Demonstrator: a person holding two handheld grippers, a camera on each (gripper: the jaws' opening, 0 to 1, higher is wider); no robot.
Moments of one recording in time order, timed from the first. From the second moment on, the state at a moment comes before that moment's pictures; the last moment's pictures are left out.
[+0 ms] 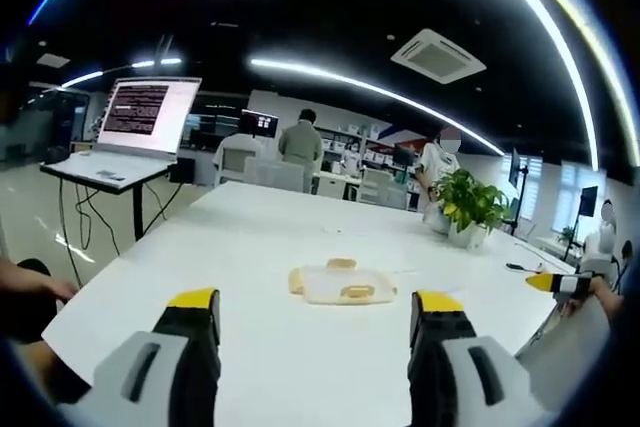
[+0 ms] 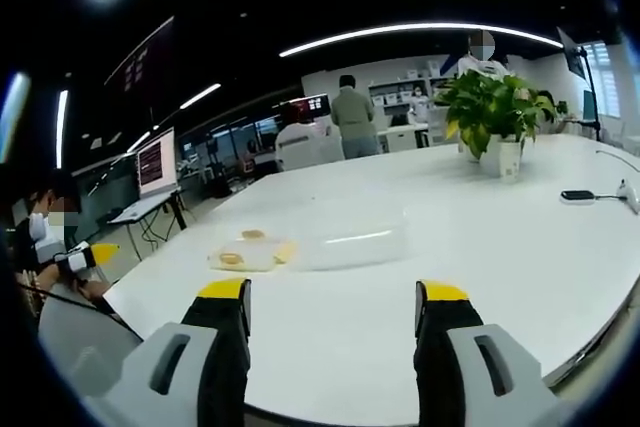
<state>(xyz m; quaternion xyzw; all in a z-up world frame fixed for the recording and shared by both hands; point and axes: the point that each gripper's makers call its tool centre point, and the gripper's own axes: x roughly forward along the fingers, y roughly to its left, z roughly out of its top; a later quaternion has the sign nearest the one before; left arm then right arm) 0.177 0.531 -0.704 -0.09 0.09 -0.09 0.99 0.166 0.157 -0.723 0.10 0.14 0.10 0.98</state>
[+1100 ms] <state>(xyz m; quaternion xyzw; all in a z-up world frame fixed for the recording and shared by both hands) 0.178 0.536 -0.695 -0.10 0.06 -0.09 0.99 0.168 0.157 -0.726 0.10 0.15 0.11 0.98</state>
